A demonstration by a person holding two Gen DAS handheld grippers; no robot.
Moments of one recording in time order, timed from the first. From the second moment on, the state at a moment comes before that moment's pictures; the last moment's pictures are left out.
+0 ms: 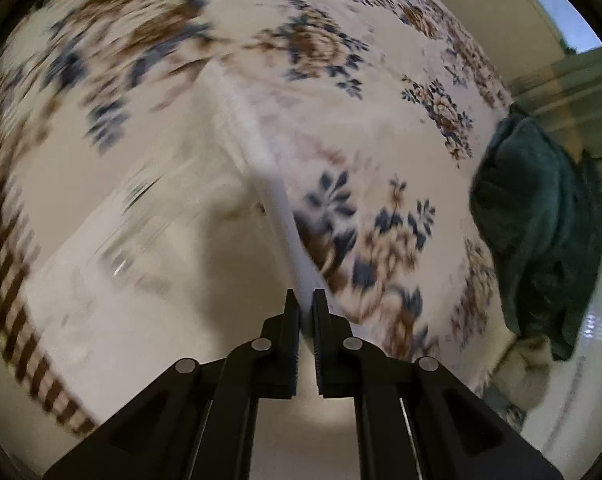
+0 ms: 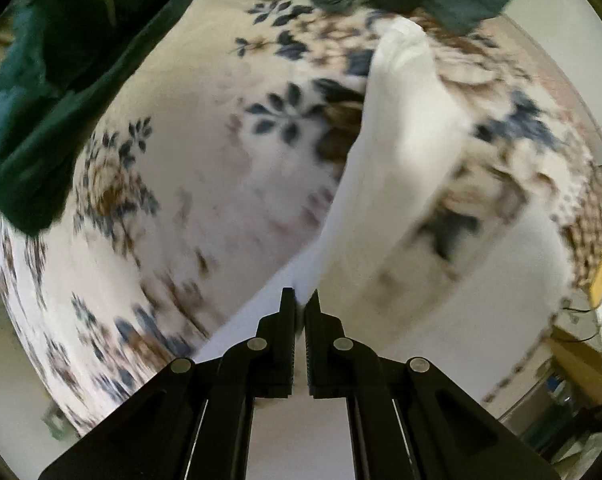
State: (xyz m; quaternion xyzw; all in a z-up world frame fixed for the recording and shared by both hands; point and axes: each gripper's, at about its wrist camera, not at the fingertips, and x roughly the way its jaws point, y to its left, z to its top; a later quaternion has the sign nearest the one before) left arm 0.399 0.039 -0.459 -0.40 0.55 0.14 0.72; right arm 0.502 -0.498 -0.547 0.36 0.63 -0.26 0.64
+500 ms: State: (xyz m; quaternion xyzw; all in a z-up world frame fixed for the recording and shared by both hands) left arm 0.208 0.098 -0.563 -0.46 0.57 0.15 0.66; right arm 0.304 -0.488 -0.591 0.28 0.68 -0.28 0.62
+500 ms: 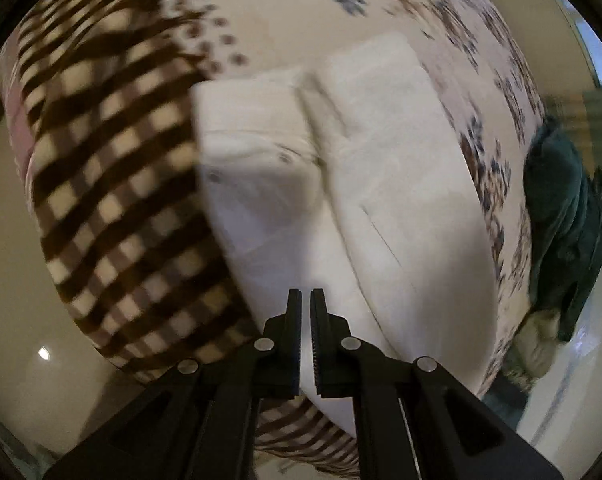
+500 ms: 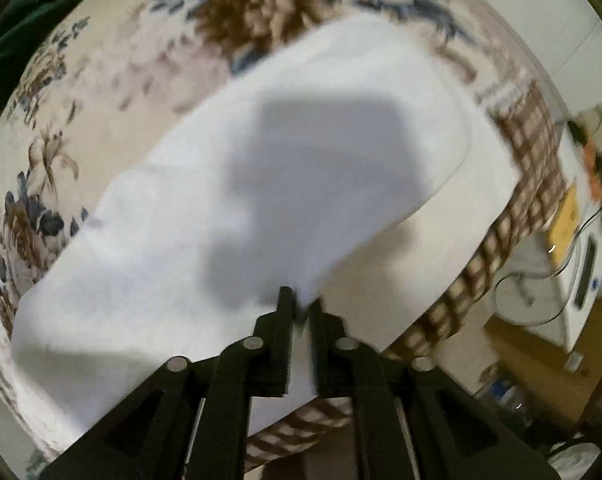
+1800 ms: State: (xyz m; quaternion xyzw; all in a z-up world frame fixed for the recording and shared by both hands) left arm 0.224 0.194 -0.577 -0.40 0.54 0.18 0.72; right arm 0.200 -0.346 -0.577 0.38 0.66 -0.16 0.63
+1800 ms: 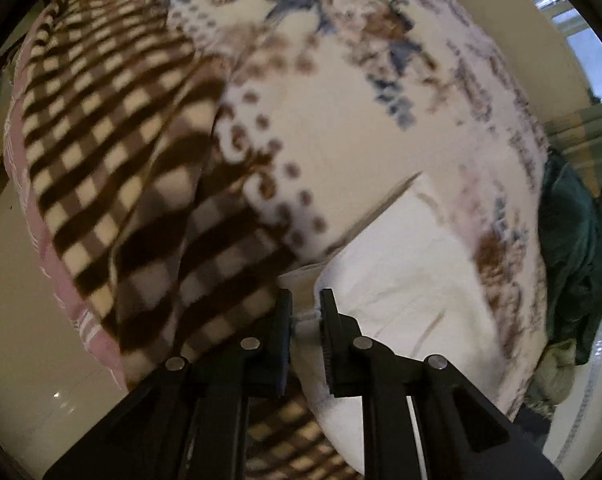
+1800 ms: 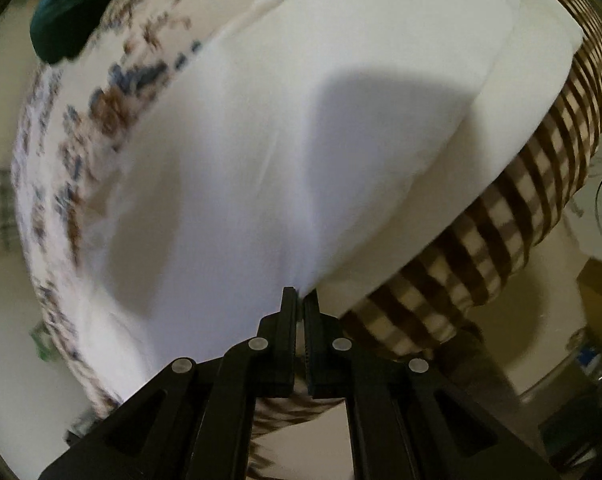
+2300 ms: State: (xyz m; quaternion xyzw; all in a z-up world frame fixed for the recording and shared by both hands) left arm 0.236 0.084 -0.505 -0.24 0.55 0.15 0.78; right arm 0.135 -0.507 -0.548 0.47 0.58 -0.18 0.64
